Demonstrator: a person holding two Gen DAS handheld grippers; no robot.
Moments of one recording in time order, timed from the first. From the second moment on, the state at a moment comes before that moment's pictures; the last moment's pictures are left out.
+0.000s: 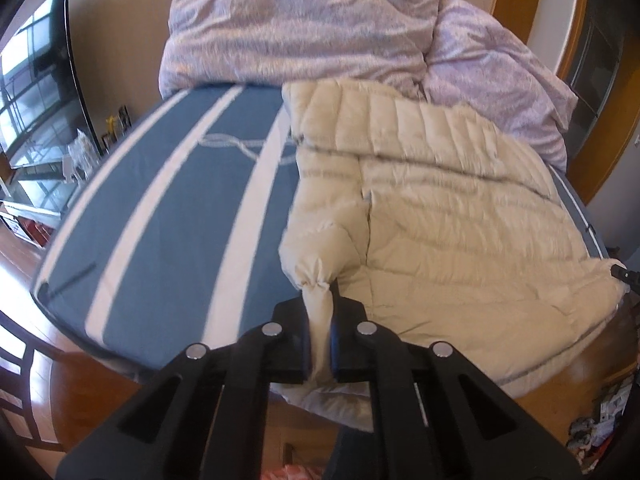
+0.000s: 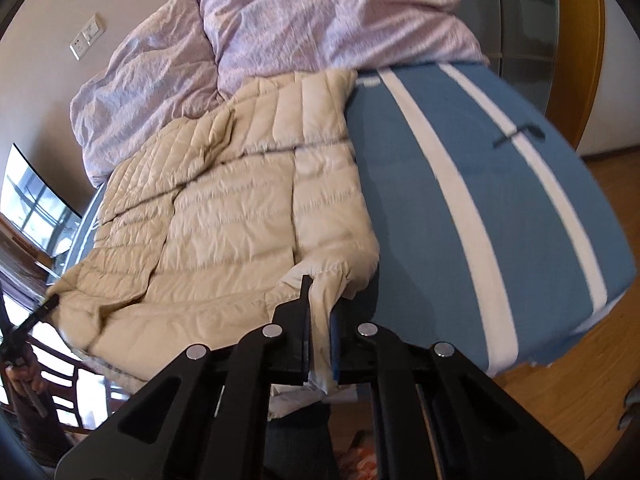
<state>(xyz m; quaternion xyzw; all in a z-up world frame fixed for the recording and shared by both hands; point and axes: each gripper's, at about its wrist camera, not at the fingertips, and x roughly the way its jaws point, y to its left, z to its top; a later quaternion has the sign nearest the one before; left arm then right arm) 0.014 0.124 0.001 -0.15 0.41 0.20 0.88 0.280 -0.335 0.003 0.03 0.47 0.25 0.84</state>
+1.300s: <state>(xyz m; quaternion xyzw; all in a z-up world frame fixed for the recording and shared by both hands) 0.302 0.253 0.019 -0.16 0.37 0.30 0.86 0.548 -0.173 0.009 0.03 0.40 0.17 0.90</state>
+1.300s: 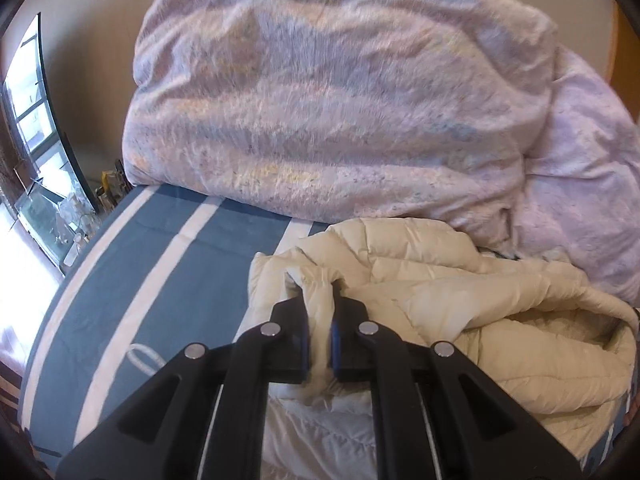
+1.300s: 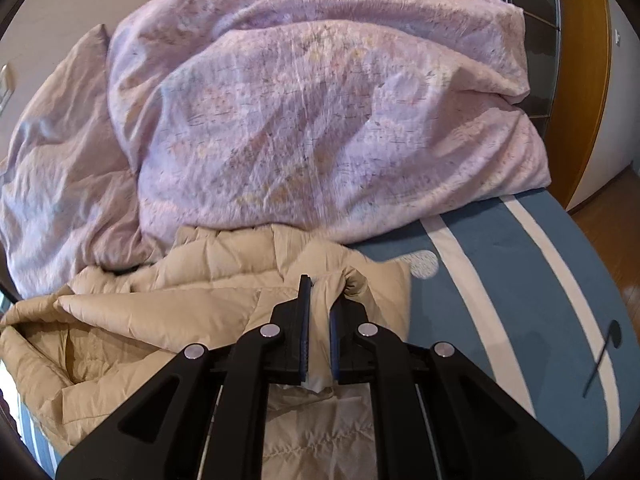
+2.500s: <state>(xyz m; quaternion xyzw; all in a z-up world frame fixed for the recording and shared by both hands) 0.345 0.226 -0.036 -0.08 0.39 0.31 0.87 0.536 -0.132 -0.035 -0.05 0.38 0.14 0.91</state>
